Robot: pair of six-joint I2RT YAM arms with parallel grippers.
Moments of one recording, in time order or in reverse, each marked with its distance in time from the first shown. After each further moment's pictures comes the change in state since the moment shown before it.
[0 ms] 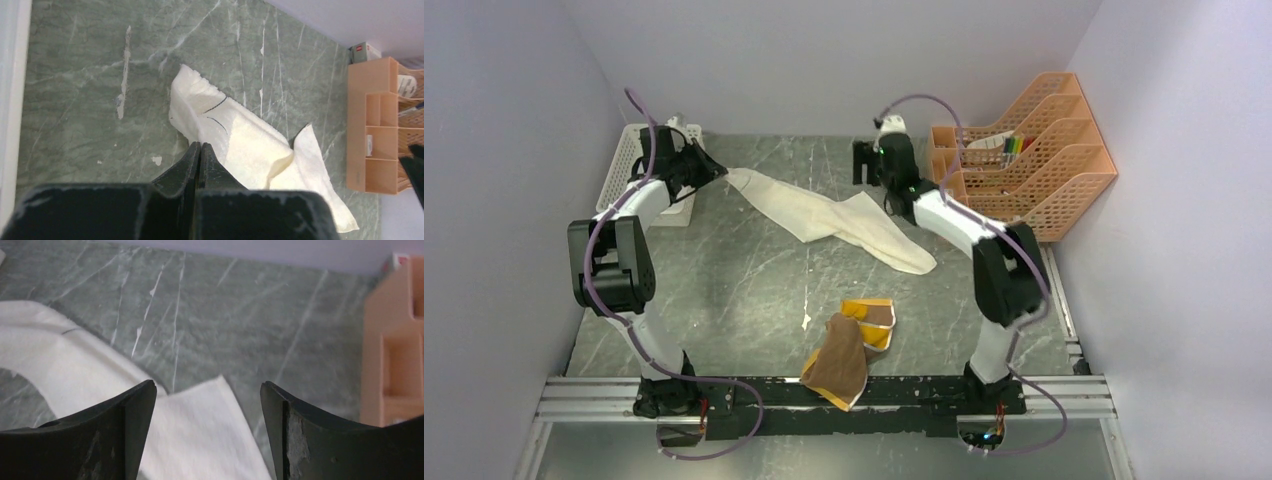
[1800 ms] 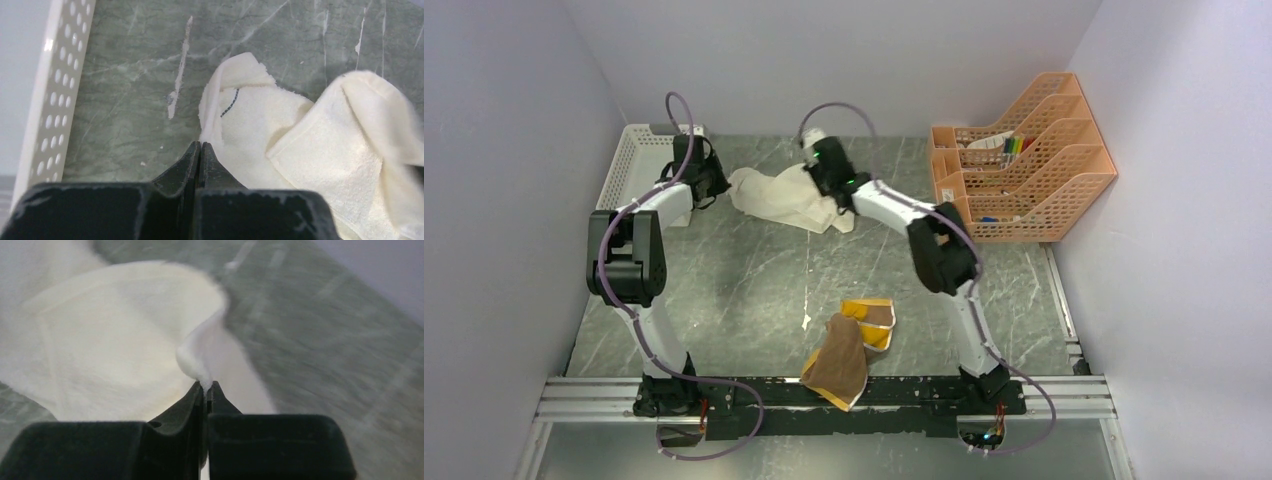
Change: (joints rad) left arm -0.122 0.064 -0.020 0.003 -0.381 0.133; right arm 0.186 0.628 0.674 -0.262 -0.056 -0.348
